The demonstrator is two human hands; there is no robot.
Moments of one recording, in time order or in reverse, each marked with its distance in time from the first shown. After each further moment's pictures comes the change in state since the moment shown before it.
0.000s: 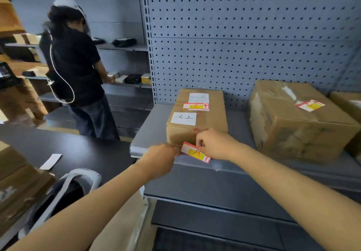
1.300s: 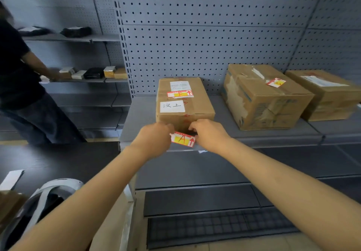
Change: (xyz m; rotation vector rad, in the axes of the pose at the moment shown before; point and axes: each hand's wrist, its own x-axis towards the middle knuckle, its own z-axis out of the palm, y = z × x) left_hand -0.005 -0.007 -0.040 -0.032 0.105 0.124; right_hand -0.014 -0.019 0.029 -0.126 0.195 0.250
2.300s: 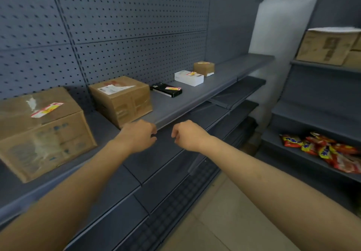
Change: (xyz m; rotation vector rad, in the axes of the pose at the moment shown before) left_hand 0.124 0.499 -0.008 0.083 -0.037 0.710; right_hand -0.322 0.377 -0.089 0.224 0.090 0.696
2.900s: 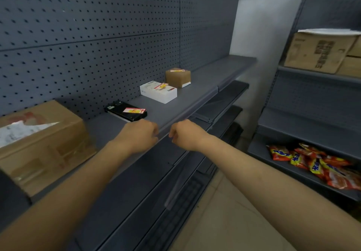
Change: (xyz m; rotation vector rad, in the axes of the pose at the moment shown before) left_hand 0.272 0.058 0.009 -0.058 0.028 0.100; right_hand 0.163 0.189 -0.070 -0.054 -0.005 0.083
